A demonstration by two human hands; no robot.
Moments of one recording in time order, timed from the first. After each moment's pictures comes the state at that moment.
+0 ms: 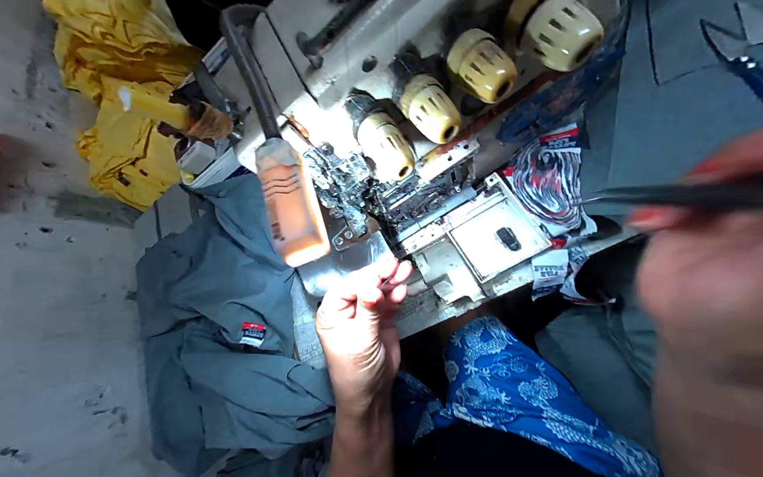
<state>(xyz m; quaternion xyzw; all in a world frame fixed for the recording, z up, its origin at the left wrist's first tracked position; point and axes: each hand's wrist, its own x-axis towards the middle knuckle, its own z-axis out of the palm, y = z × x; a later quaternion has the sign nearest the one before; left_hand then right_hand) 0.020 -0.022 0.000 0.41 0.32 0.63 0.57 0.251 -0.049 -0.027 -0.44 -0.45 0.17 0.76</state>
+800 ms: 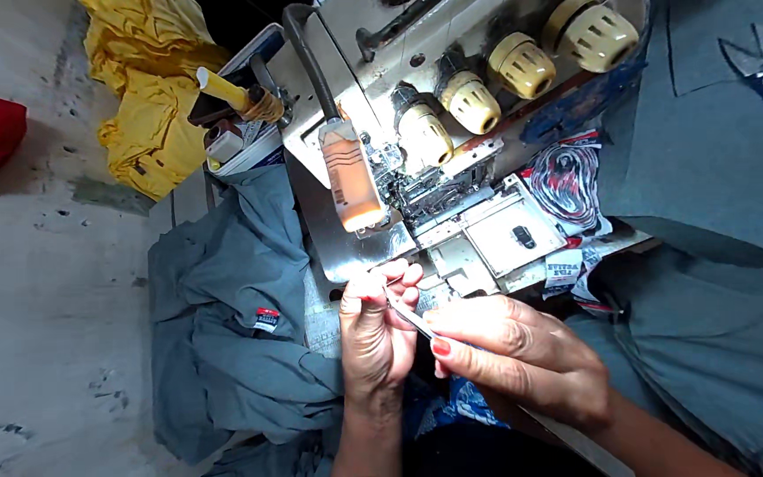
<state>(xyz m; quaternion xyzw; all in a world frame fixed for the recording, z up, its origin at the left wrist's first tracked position) 0.013 -0.031 0.004 0.22 0.22 0.64 0.71 0.149 -0.066 -0.025 -0.29 -0.69 0.11 0.65</state>
